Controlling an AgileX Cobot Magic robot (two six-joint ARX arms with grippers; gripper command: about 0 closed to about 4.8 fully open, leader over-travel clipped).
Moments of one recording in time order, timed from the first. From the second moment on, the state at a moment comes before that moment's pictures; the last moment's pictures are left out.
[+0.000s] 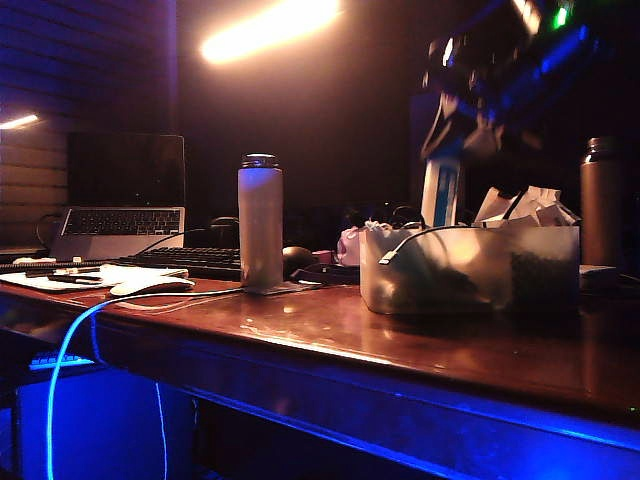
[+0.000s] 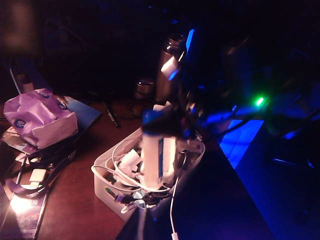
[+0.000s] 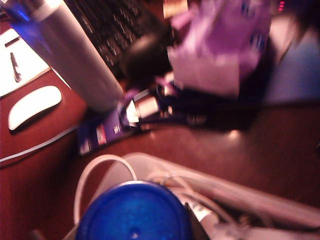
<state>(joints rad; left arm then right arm) -0.31 1.33 1.43 -0.39 0.65 0.05 0.17 1.75 1.38 -0.12 -0.39 0.14</state>
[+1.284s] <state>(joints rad) -0.31 1.33 1.43 -0.41 0.70 0.05 0.14 1.50 1.32 -0.08 -0.15 0.06</state>
